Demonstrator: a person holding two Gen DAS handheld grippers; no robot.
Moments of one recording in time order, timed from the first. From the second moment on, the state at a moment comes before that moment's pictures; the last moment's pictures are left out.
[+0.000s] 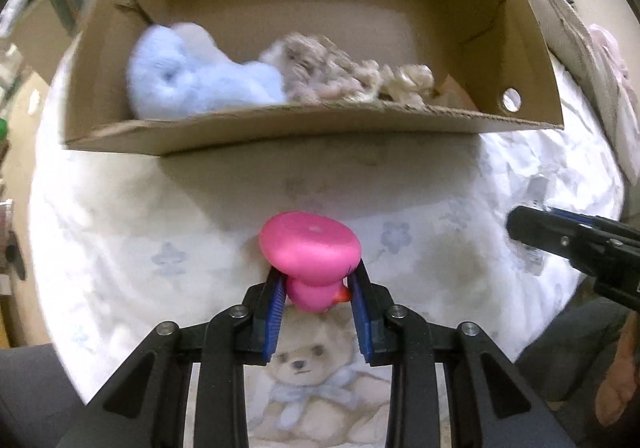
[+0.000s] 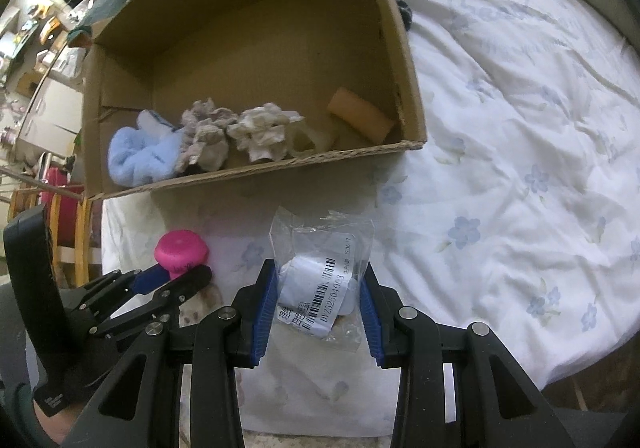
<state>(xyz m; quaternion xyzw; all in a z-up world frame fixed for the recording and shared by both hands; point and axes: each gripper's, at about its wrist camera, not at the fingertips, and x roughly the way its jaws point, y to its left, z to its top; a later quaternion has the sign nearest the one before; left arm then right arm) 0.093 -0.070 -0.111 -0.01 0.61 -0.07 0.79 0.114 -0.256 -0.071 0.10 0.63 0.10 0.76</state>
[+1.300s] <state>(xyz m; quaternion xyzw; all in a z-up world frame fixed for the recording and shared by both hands) 0.129 0.001 0.046 -0.05 0.47 -0.01 0.88 0.149 -0.255 0.071 0.17 0.43 0.21 0.86</state>
